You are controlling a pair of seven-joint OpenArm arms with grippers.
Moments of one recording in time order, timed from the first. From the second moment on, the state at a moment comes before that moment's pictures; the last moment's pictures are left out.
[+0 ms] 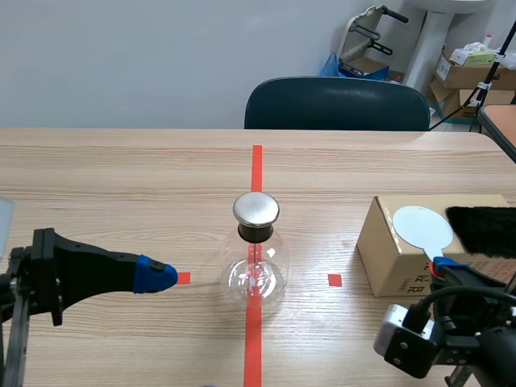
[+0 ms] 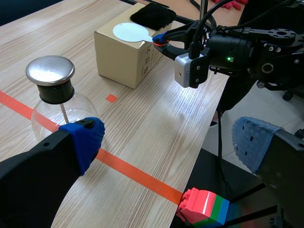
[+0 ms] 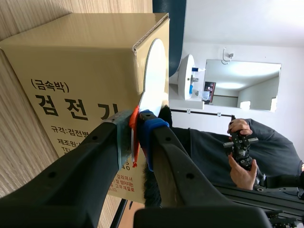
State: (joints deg) left arm 46.5 -45.8 8.9 123.5 -18.1 -31.5 -9.5; right arm -34.1 9.0 5.3 87.2 -77.5 -22.2 12.9
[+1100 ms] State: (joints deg) left arm 46.6 -45.7 8.9 123.5 -18.1 -27.5 -8.0; right arm -32.4 11.8 -1.3 95.5 -78.8 -28.2 2.7
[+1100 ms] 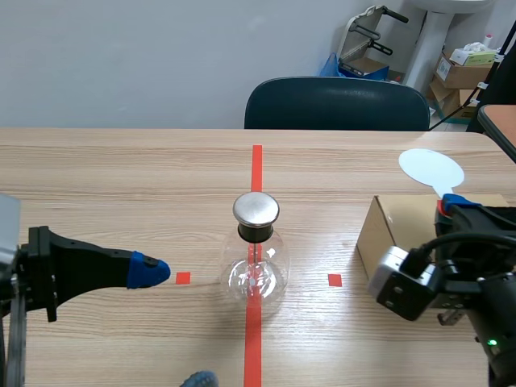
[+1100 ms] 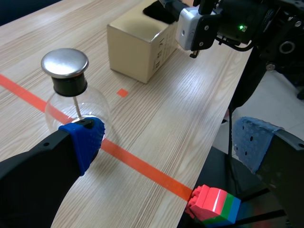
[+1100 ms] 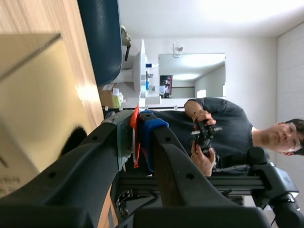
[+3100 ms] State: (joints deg) left arm 9.1 -35.8 38.0 88.6 -8.2 -10.4 -9.2; right arm -29.0 16.2 -28.2 93.2 -91.3 -30.0 -27.6
